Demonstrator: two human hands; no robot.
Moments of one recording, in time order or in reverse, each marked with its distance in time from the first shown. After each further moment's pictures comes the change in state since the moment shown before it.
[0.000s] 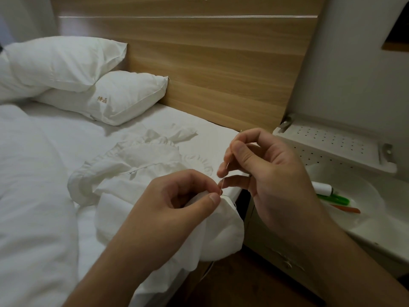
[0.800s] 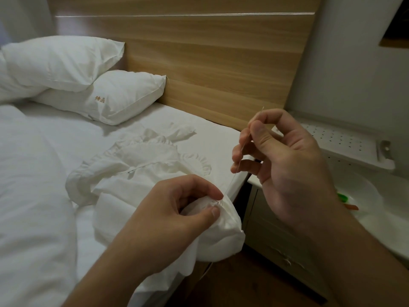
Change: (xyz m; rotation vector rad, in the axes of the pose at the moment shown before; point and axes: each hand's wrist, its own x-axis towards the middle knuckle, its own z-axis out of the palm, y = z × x) left_hand 0.001 -0.008 0.002 0.077 -0.072 -0.071; right_hand 0.005 -0.015 -0.009 0.073 0.060 -0.079
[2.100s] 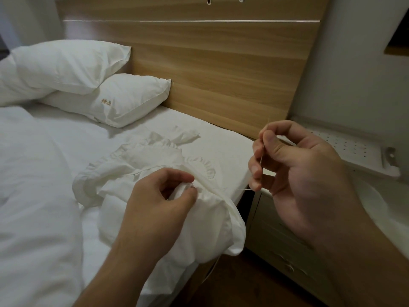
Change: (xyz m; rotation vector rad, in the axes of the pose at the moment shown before) left_hand 0.006 -0.008 -0.004 0.048 0.462 -0.068; right_hand -0.009 -0.015 0.005 0.024 0.072 0.141
